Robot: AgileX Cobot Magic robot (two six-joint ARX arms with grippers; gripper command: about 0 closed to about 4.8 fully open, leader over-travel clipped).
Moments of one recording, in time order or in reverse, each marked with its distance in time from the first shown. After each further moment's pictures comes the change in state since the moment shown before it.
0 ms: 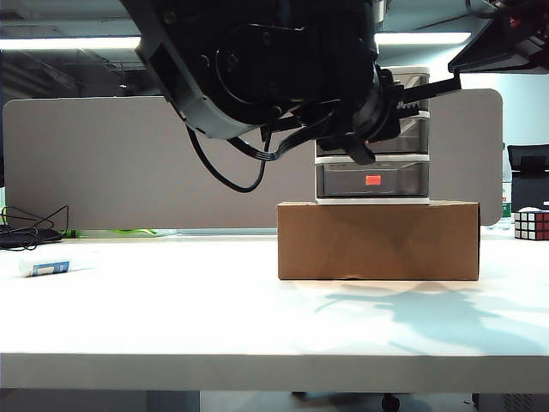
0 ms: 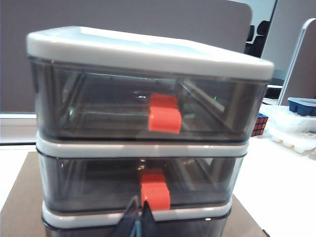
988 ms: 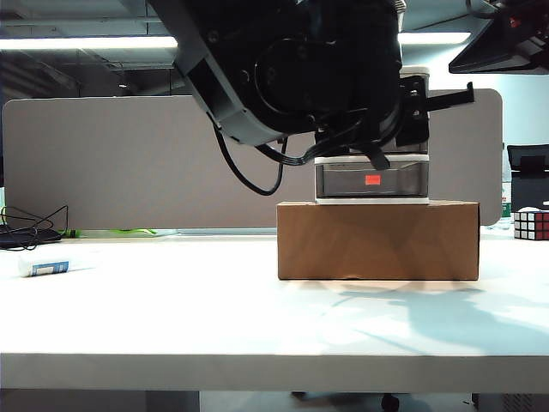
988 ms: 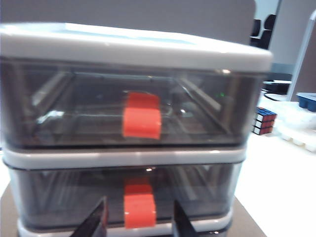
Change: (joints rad) left arm 0.000 0.066 0.099 -0.037 -0.027 0.037; right arm 0.001 0.000 0.000 -0.003 0.000 0.000
